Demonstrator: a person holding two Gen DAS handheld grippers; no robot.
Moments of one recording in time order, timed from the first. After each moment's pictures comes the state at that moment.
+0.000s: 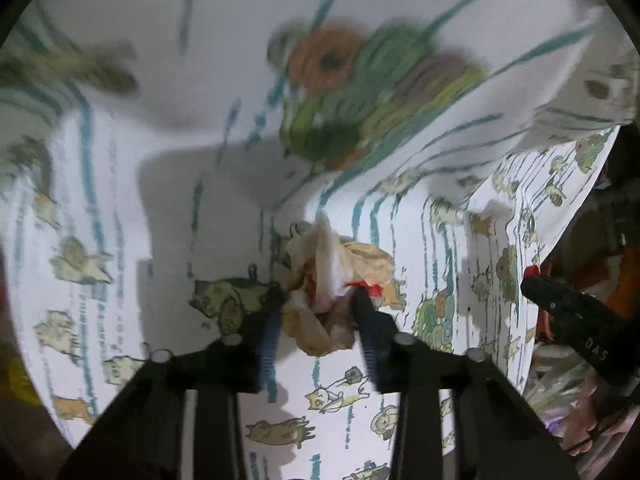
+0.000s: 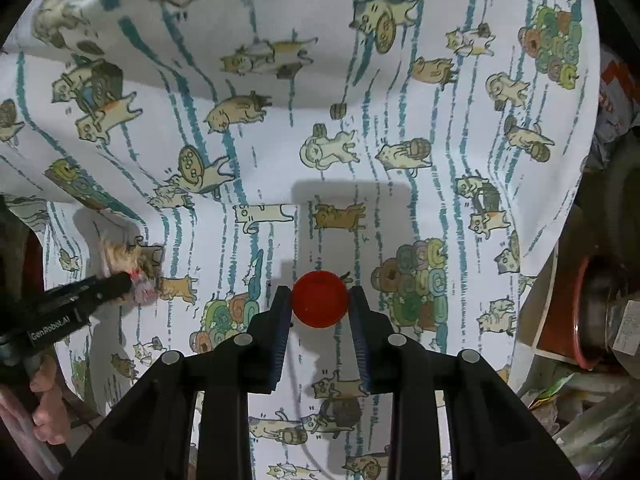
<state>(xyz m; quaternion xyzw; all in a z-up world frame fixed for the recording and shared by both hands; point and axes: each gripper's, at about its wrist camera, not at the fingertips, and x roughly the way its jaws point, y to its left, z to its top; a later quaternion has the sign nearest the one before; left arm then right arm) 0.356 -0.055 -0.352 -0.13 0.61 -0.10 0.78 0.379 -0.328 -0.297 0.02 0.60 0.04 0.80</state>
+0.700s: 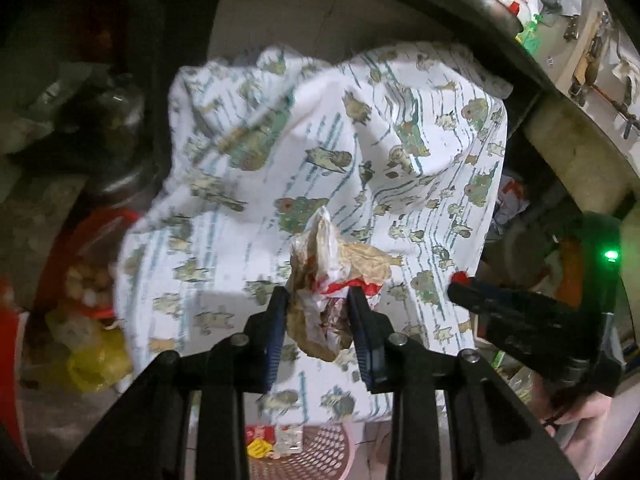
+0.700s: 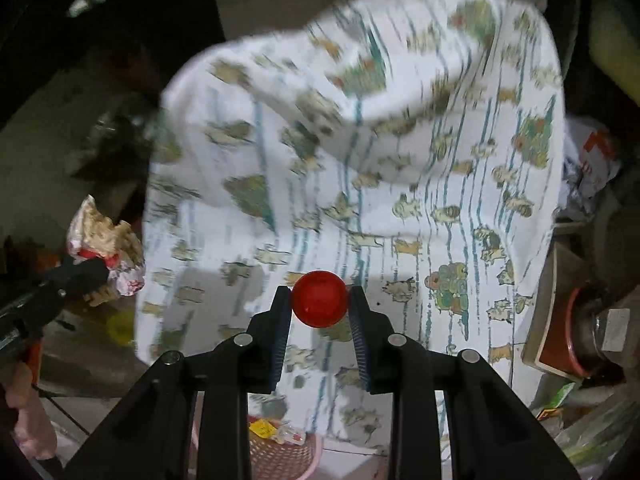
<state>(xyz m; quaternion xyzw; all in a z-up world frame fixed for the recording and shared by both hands) 0.209 -0.020 -0.178 -0.11 0.44 -0.10 0.88 0.234 -0.242 -0.204 0.01 0.47 0.12 0.87</state>
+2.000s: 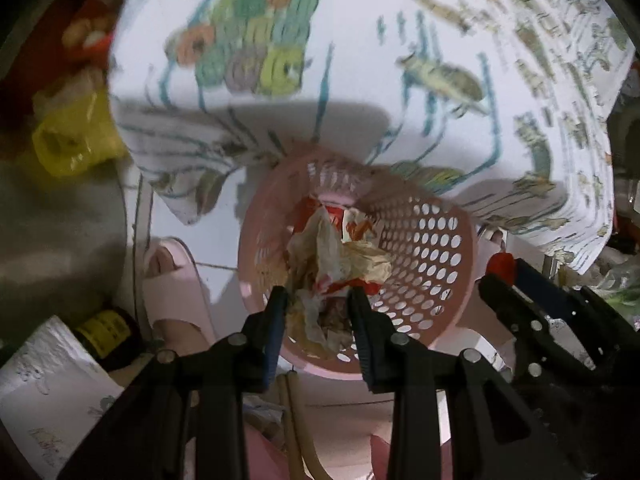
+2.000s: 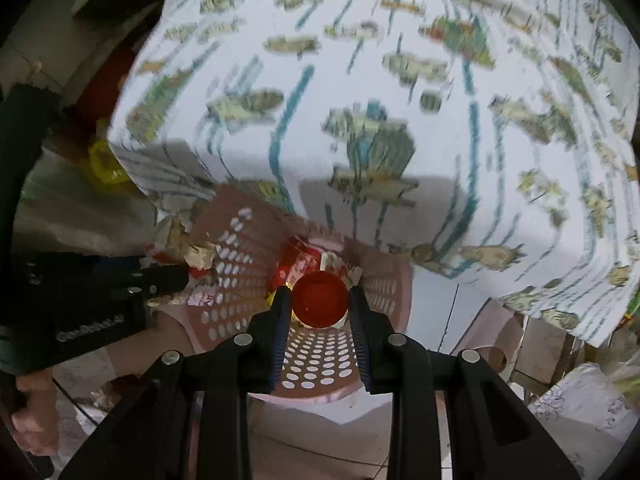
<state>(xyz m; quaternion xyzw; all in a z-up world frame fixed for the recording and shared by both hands) 0.121 -0.009 -0.429 -0.09 0.73 -0.01 0.68 0.109 -0.165 -0.416 -0.04 0.63 0.16 0.76</state>
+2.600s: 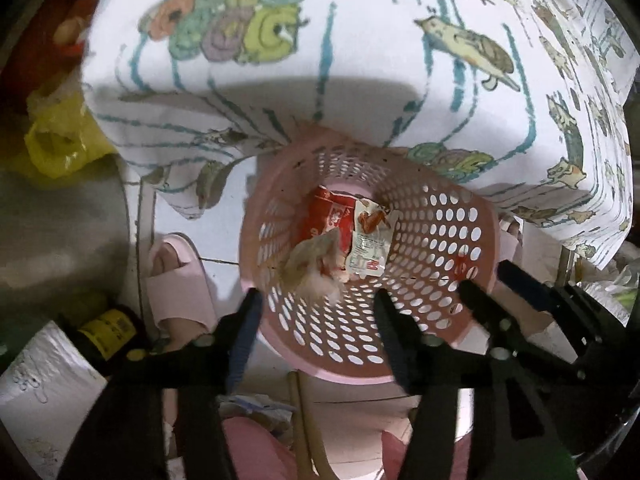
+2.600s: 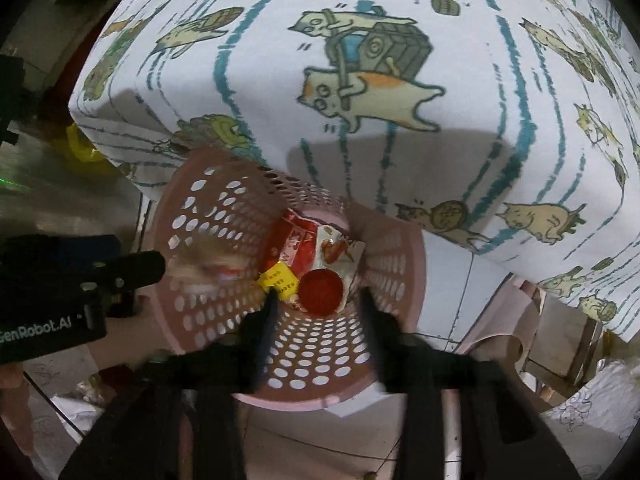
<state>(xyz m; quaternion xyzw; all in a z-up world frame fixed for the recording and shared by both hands) 0.124 -0.013 -0.443 -0.07 0.73 0.00 0.68 0.108 -0.167 -0.464 -0.04 0.66 0.16 0.73</state>
